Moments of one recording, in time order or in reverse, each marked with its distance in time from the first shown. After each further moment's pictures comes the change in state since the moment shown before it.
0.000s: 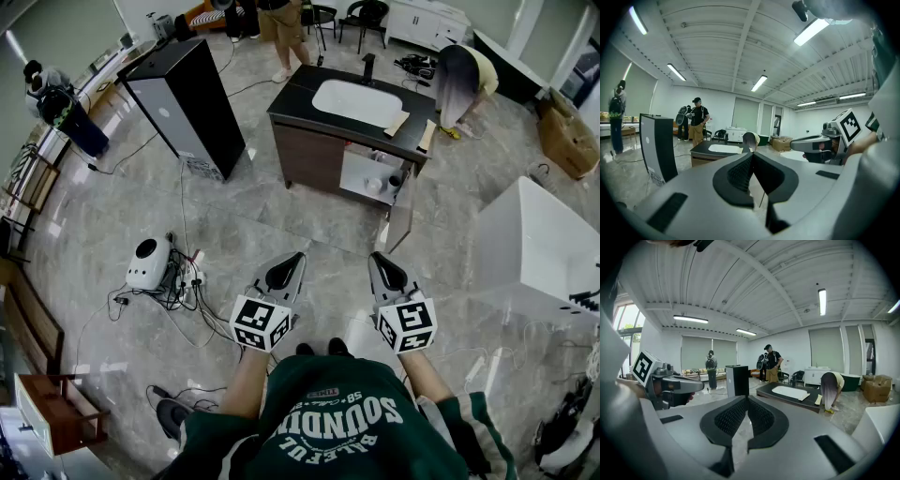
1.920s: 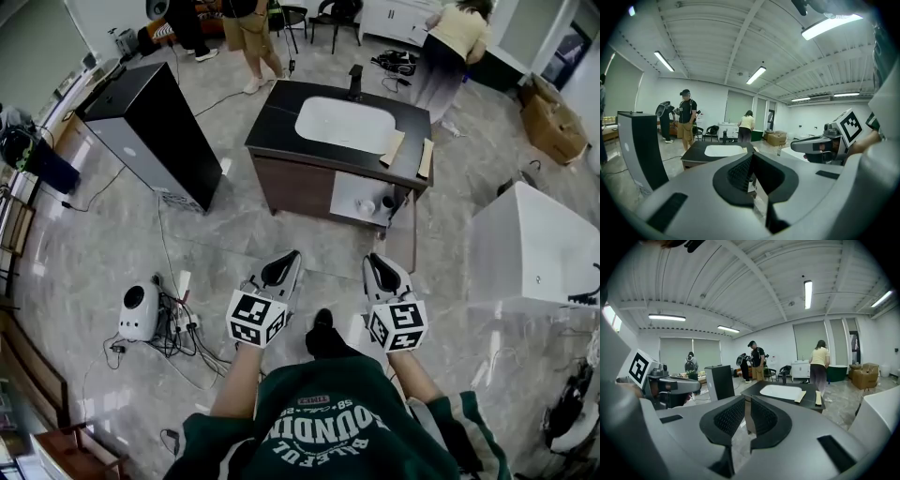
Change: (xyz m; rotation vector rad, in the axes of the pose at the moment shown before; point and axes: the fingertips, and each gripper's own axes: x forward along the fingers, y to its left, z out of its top) left arm 0.179 0.164 0.016 0.041 0.077 -0.131; right arm 0.203 -0.089 0.017 0.137 0.016 -0.171
